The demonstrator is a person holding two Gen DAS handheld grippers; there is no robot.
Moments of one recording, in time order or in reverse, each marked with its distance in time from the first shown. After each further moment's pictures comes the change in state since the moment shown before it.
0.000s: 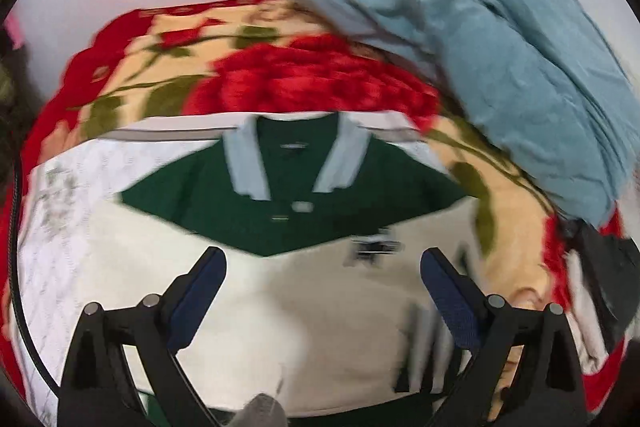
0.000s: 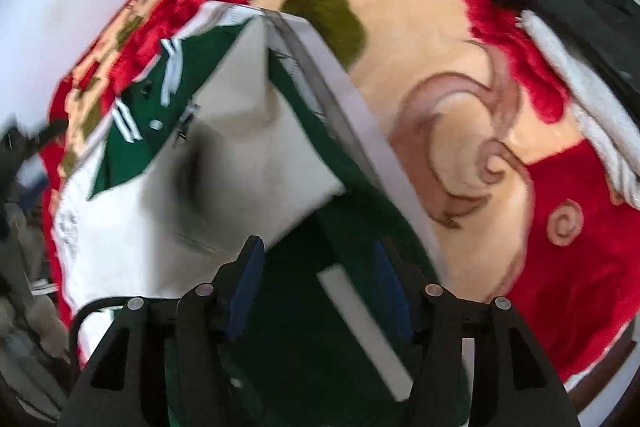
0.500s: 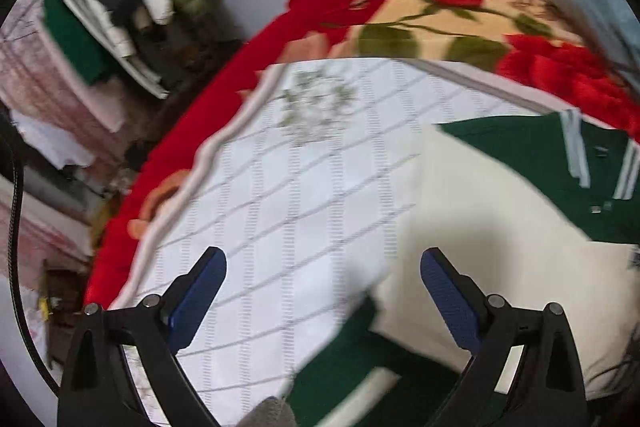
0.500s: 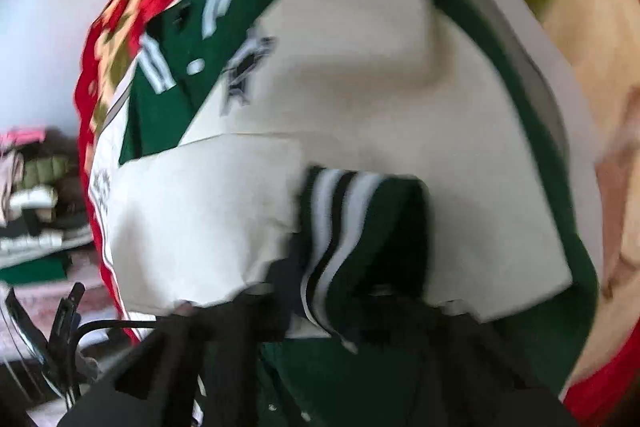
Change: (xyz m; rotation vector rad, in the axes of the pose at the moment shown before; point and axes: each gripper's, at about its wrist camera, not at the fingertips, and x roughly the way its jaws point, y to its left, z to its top) left arm -0.034 0.220 -0.085 -0.314 0.072 0.635; right arm 0.133 0.091 0.042 -0.121 0.276 0.205
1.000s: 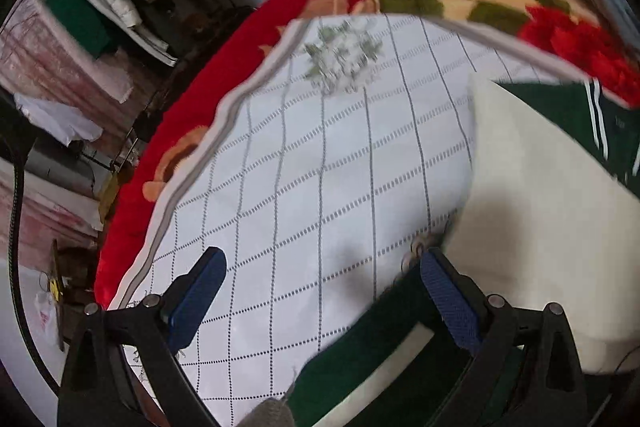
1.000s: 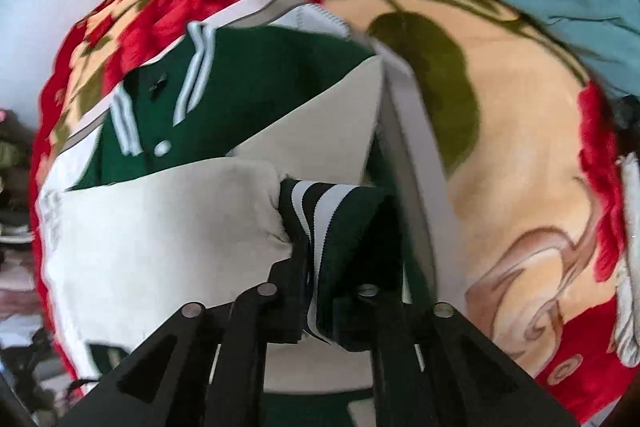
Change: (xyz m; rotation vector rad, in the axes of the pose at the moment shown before) left arm 0.010 0.016 -0.024 0.022 0.139 0.006; right arm -0.059 0.013 0.042 -0.116 -0.179 -0.241
